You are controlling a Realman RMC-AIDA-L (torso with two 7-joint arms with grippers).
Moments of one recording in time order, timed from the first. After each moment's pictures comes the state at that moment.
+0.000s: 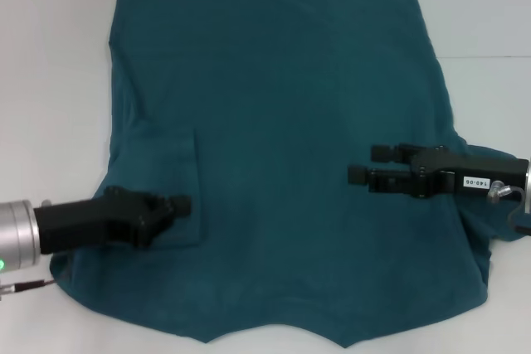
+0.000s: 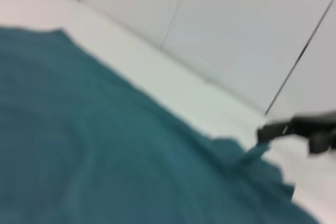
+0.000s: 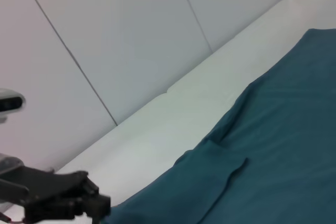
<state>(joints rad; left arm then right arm) -0.44 -2.16 0.61 0.80 2.10 1.54 -1.58 0.59 2.07 -0.67 -0.58 -1.99 -1.45 1.64</state>
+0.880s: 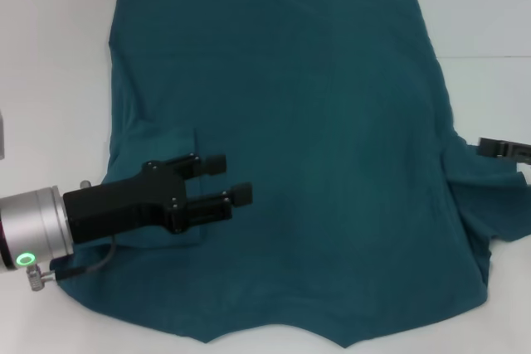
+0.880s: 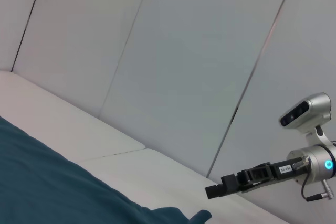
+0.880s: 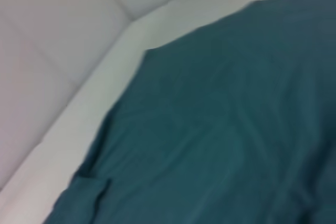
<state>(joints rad) -0.47 -2.17 0.63 0.68 1.91 1.62 -1.44 0.46 1.94 -0.60 -0.66 -2.01 -1.38 2.00</state>
